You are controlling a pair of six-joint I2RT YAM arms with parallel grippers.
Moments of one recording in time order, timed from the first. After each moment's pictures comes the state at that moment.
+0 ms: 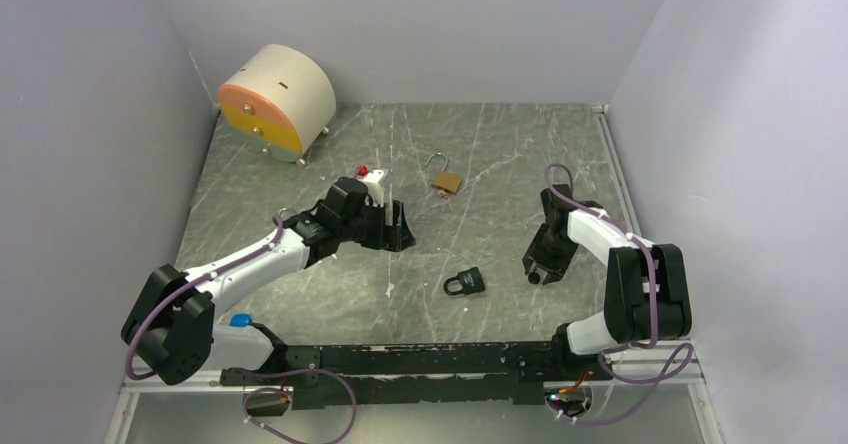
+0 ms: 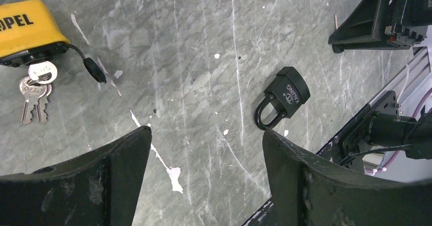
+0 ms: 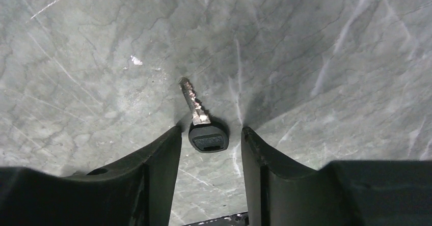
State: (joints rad) left arm -0.65 1.30 0.79 -0.15 0.22 -0.49; right arm 0.07 1.45 0.74 -0.77 0.06 0.67
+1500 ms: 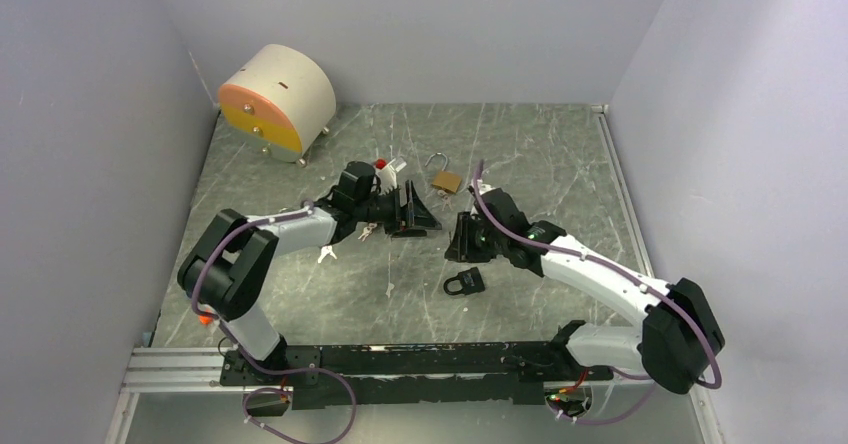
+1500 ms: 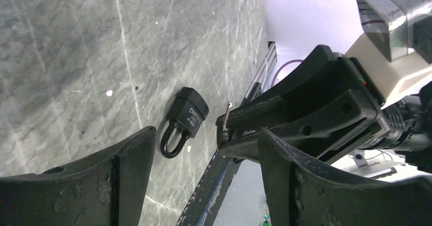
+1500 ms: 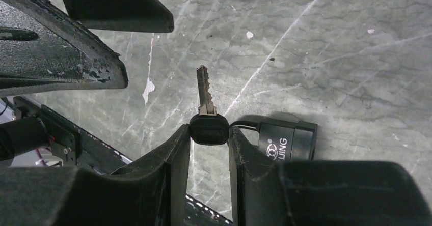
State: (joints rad) left arm -0.56 1.65 0.85 0.28 0.72 -0.85; right arm 0.68 1.19 0.75 -0.37 -0.10 0.62
